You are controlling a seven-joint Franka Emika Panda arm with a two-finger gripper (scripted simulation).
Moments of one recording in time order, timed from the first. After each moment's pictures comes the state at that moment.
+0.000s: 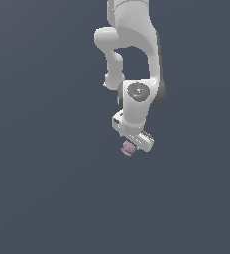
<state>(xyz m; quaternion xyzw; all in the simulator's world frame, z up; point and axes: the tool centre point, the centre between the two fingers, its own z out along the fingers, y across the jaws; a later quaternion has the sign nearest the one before) -0.023 0.070 0.086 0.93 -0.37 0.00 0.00</state>
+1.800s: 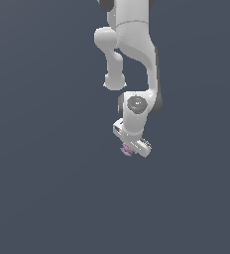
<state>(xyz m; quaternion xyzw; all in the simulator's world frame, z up) -0.024 0.074 0.035 0.93 -0.37 0.00 0.00</state>
